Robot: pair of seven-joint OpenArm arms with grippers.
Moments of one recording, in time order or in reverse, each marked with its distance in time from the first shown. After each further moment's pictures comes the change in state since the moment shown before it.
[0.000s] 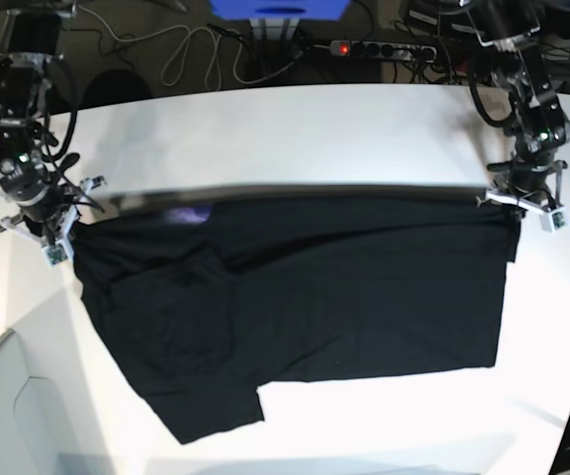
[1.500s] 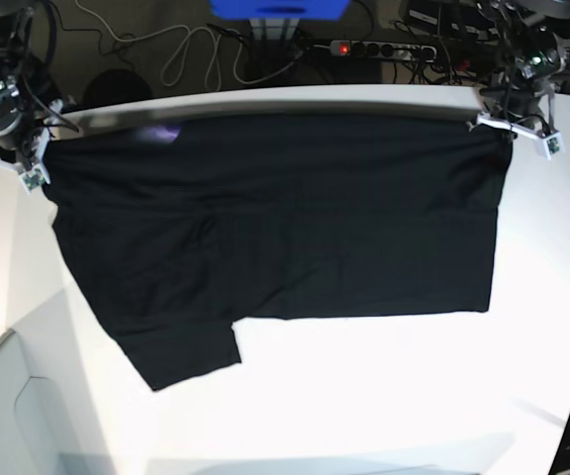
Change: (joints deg) left arm 16.8 9.0 -8.9 14.7 -0.7 -0.5 10.5; right arm -18.0 0.0 12.0 11.6 -0.2 8.8 -7.9
